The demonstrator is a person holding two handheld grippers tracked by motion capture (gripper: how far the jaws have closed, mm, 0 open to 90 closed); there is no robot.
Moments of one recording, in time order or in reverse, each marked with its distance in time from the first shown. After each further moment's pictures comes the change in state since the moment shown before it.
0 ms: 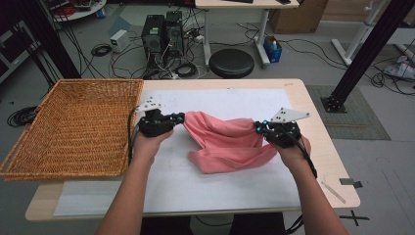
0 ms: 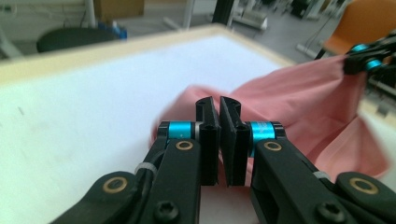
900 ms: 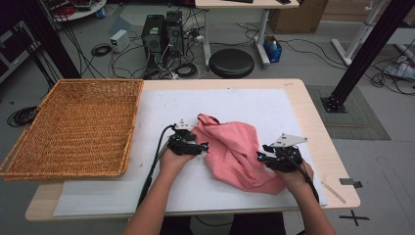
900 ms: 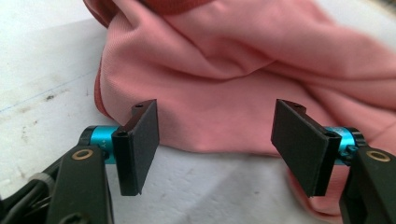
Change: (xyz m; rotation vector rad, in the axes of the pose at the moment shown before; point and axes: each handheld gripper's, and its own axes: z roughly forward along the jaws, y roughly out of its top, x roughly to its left) left arm -0.025 -0.080 0.085 0.332 0.080 -0.015; right arm 0.024 -0.073 0.002 0.173 0.001 0.094
